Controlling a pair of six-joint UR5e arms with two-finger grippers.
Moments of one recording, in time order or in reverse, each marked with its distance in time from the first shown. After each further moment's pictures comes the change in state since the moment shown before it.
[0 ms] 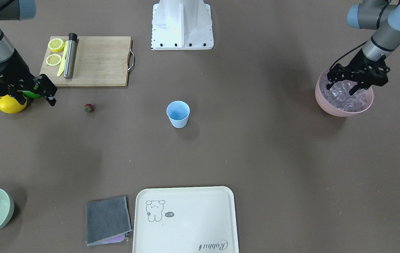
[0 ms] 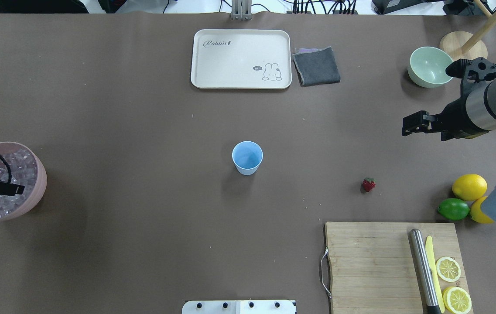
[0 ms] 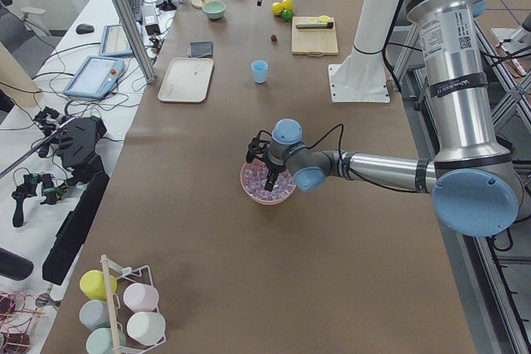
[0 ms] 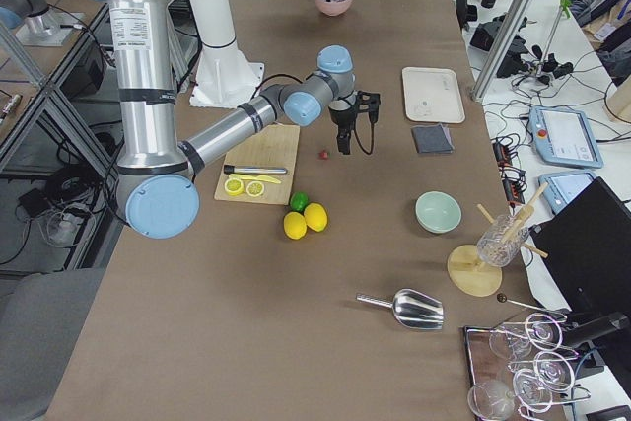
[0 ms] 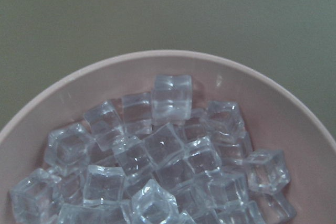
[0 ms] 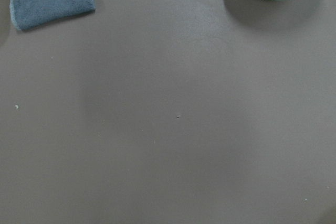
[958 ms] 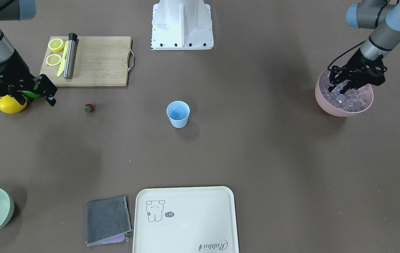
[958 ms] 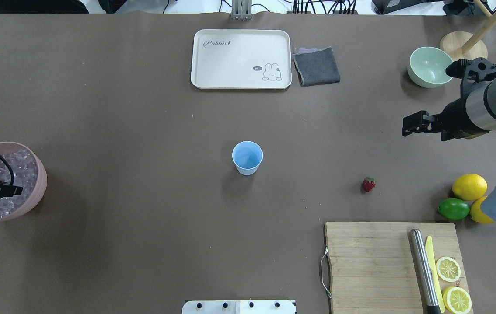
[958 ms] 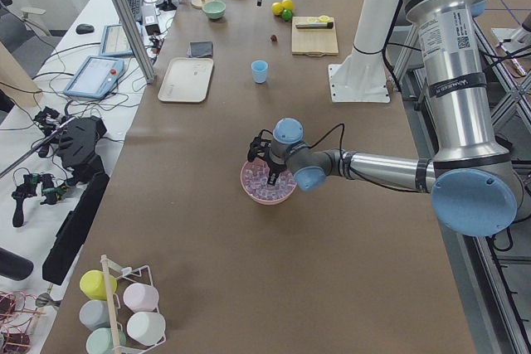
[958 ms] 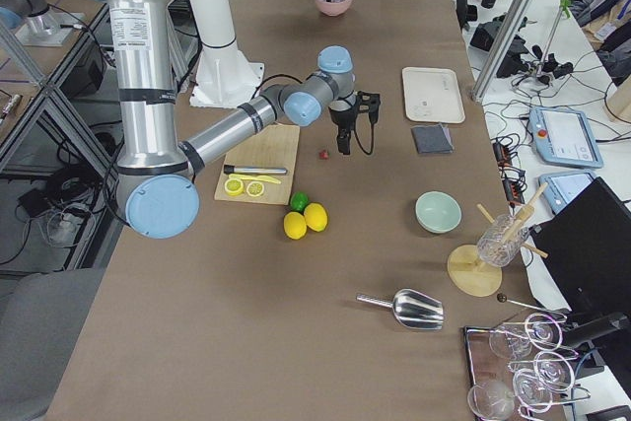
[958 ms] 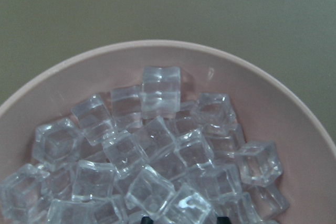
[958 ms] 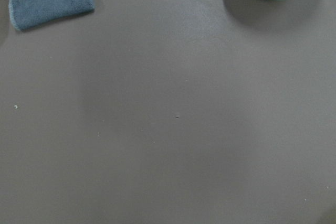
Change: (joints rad) left arm 0.013 0.000 -0.005 -0.001 0.000 0.006; right arm 0.000 0.000 -0.001 0.000 0.000 0.000
